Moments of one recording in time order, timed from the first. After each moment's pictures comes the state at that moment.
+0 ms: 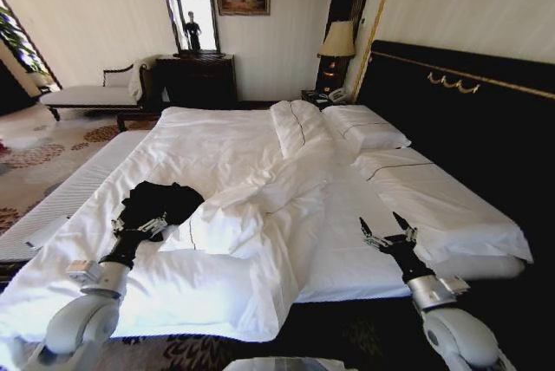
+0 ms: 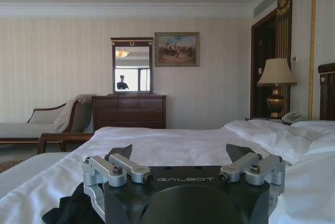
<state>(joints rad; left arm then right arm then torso) 1.74 -0.99 -0.87 -2.17 -0.65 -0.07 -0.06 -1.75 1.04 0.83 2.14 0.48 0.14 -0.05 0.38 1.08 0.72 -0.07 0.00</state>
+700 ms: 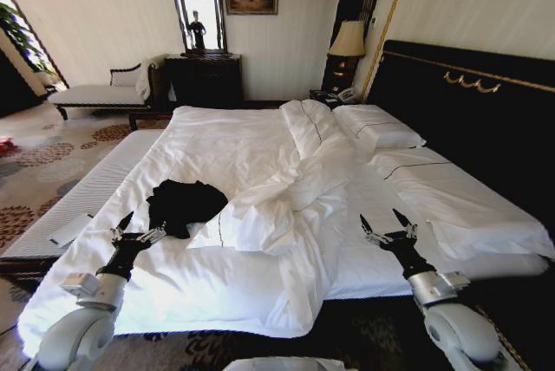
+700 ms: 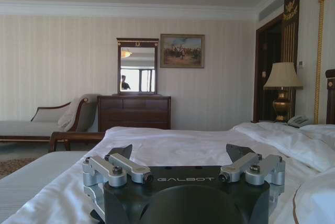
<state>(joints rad) 1.76 -1.00 -0.87 -2.19 -0.66 -0.08 -0.06 -1.74 1.03 0.82 2.15 0.49 0.13 -0.05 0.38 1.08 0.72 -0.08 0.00</state>
